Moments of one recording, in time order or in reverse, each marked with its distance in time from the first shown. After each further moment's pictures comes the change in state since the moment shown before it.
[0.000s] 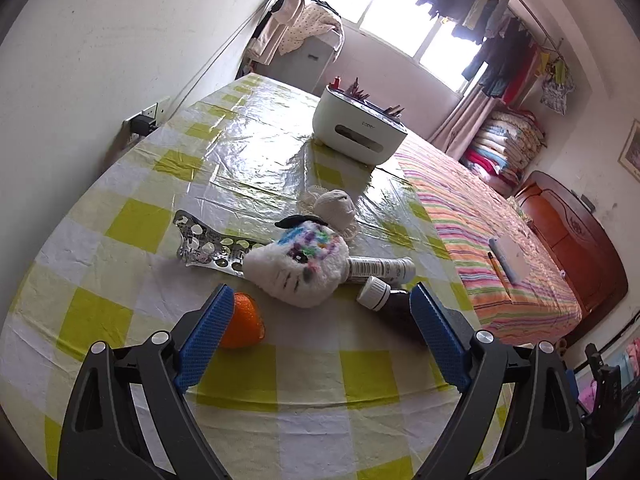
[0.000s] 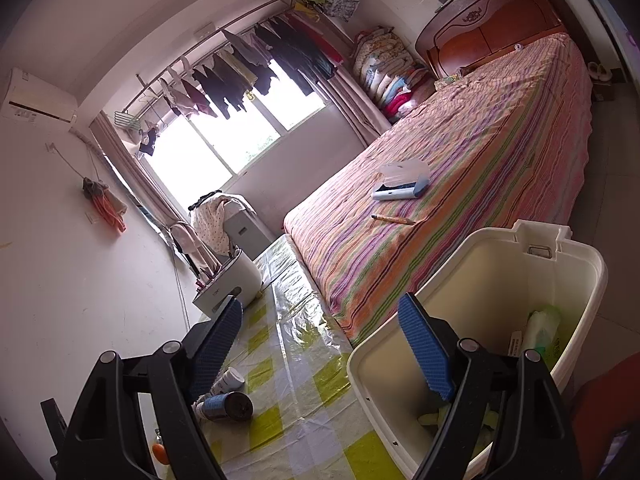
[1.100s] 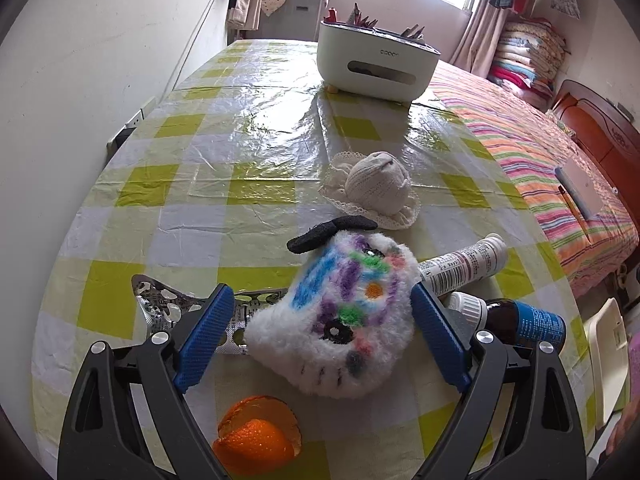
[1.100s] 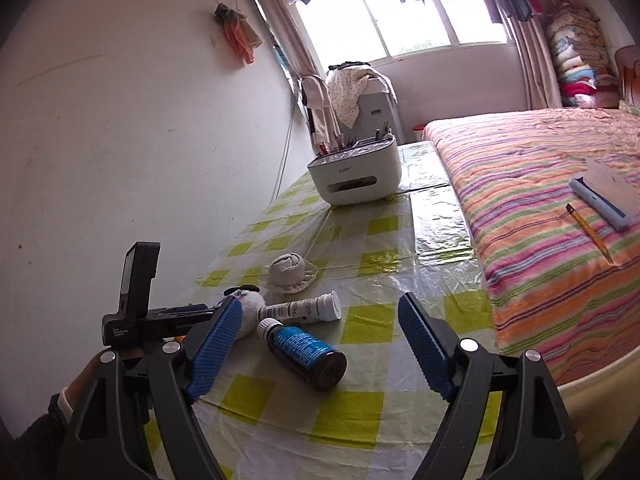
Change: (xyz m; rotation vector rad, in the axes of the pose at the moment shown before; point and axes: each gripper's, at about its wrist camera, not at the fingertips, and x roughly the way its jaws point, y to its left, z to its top) left arm 0.108 -0.013 0.032 0.267 0.206 0.196; right arm 0.122 0.136 -0.030 -0.561 0.466 0.395
